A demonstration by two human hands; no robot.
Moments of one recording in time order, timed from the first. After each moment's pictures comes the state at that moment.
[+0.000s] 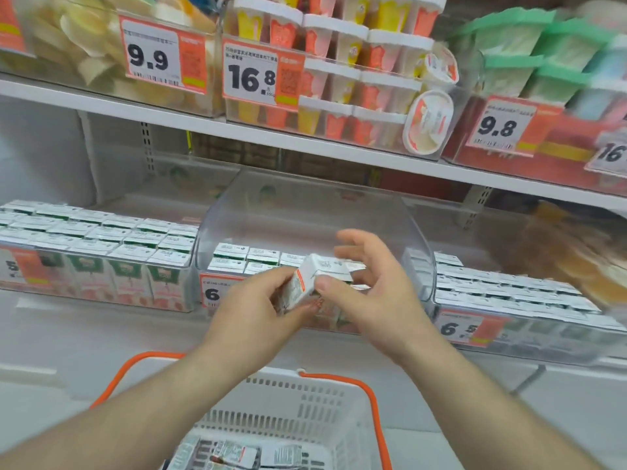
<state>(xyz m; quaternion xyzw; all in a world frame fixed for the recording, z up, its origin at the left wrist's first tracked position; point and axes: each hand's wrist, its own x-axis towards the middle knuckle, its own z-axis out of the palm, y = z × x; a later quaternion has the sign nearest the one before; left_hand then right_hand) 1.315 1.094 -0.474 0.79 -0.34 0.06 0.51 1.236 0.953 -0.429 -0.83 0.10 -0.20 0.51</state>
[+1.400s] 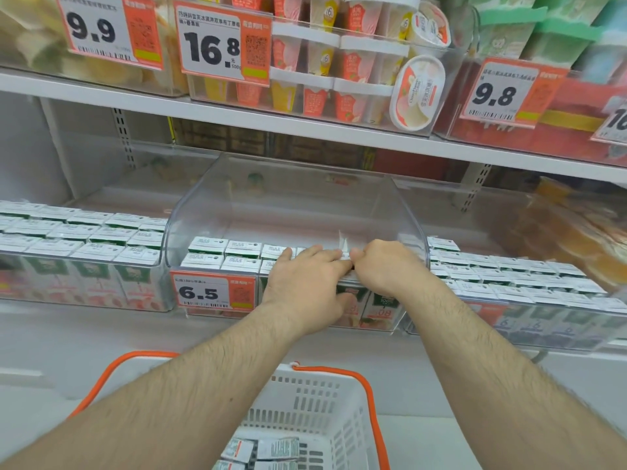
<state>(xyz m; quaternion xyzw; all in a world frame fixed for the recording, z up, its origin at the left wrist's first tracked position) 1.339 0.997 -0.477 0.89 -0.43 0.03 0.11 1.303 0.860 -0.449 -0.95 0.29 0.01 0.12</state>
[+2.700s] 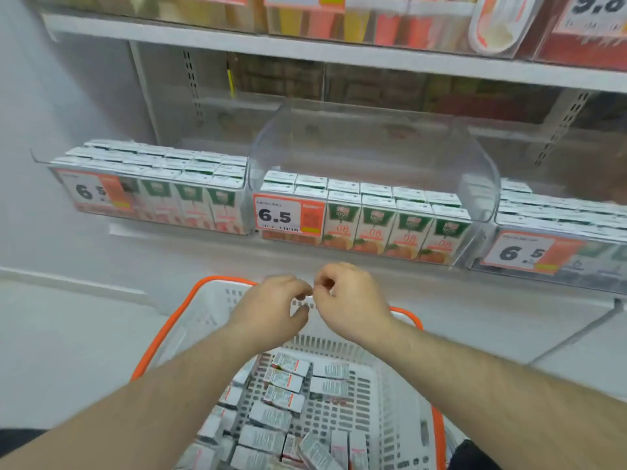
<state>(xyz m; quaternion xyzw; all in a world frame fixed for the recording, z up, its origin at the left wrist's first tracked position) 1.311 1.146 -0.589 0.89 -0.37 0.00 0.26 1.250 1.000 -0.555 -0.95 0.08 -0.08 0.30</state>
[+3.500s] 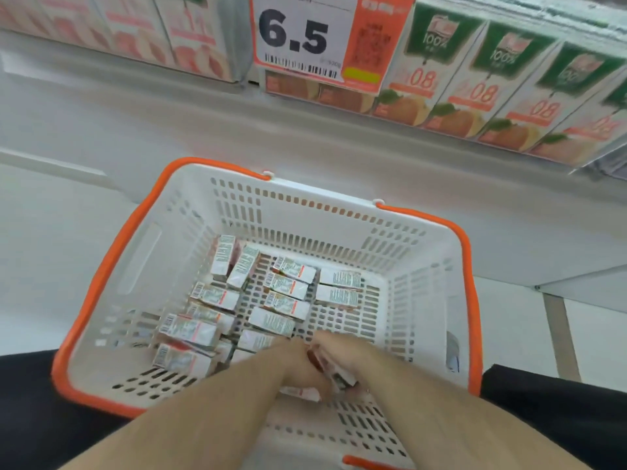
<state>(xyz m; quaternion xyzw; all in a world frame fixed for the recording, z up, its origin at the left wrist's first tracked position) 1.232 1.147 -0.823 0.76 -0.14 -0.62 0.08 1.193 1.025 -0.784 -0.68 0.40 0.46 0.41</state>
